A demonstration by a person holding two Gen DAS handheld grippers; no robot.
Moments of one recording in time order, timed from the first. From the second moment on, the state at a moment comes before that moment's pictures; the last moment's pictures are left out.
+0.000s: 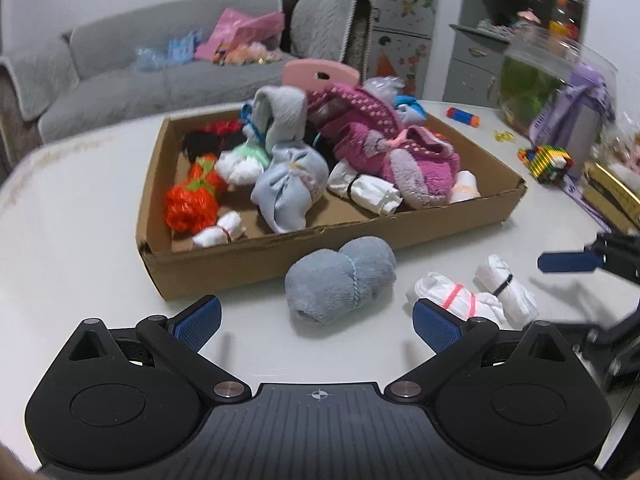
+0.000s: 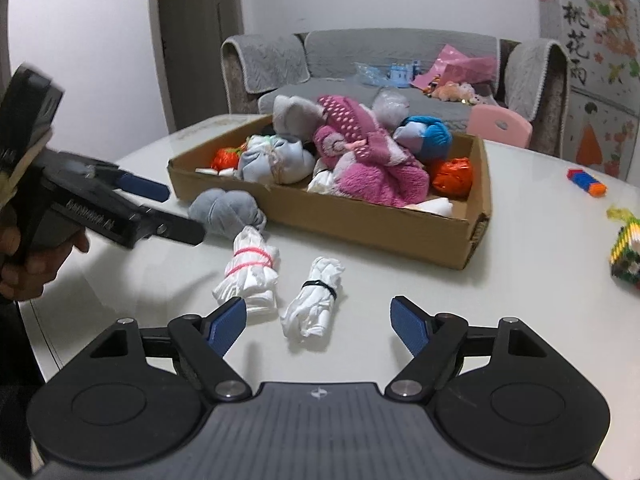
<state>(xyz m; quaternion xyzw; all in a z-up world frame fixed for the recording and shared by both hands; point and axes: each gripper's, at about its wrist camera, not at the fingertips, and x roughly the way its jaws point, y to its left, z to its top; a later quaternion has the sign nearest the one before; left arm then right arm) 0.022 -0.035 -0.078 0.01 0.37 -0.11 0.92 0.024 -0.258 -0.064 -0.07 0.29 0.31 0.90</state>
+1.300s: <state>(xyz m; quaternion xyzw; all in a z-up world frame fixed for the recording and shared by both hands) 0.031 -0.046 -0.081 -0.08 0.38 -0.04 0.92 0.029 -0.254 -0.073 -0.10 0.30 0.30 0.90</state>
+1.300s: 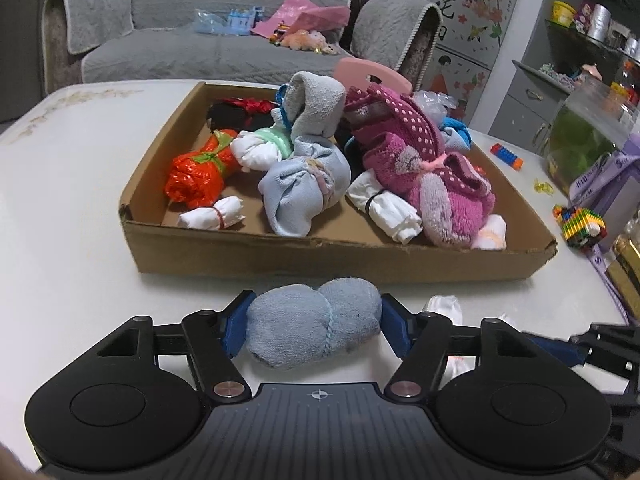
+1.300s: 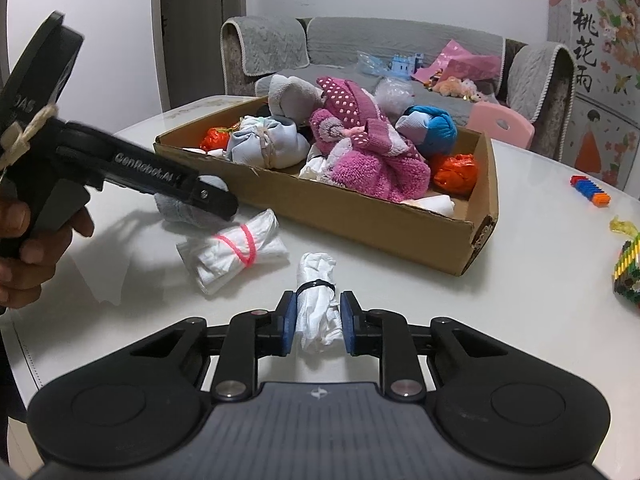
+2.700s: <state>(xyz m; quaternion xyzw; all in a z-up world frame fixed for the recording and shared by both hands) -0.026 -0.022 -0.018 0.03 0.32 -0.03 0.95 0.053 -0.378 -0.034 0.20 0.26 0.29 0.90</state>
